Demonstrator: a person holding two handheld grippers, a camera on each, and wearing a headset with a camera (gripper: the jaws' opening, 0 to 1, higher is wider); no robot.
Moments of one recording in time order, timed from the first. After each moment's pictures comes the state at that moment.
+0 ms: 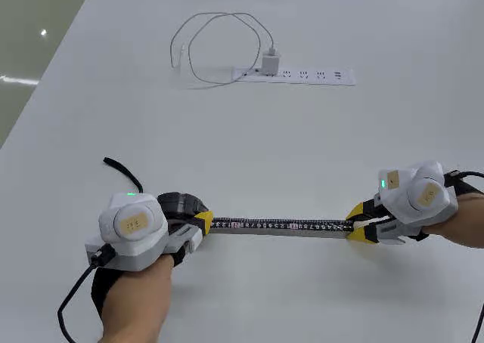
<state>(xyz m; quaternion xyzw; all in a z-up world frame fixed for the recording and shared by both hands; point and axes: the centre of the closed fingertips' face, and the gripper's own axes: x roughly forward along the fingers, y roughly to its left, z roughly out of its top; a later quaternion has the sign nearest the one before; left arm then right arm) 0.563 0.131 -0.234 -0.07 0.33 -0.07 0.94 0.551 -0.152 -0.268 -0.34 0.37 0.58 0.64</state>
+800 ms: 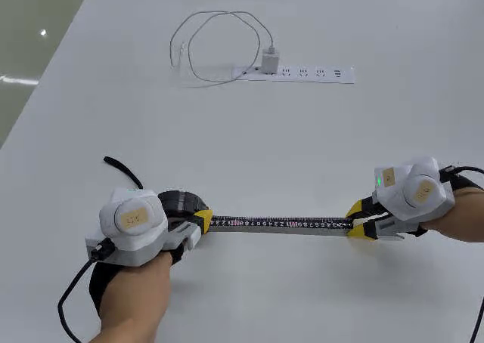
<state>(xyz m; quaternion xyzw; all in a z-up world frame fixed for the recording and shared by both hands) 0.562 0.132 -0.235 -0.06 0.34 -0.08 0.94 0.551 -0.152 -0.269 -0.35 0.37 0.59 0.63</state>
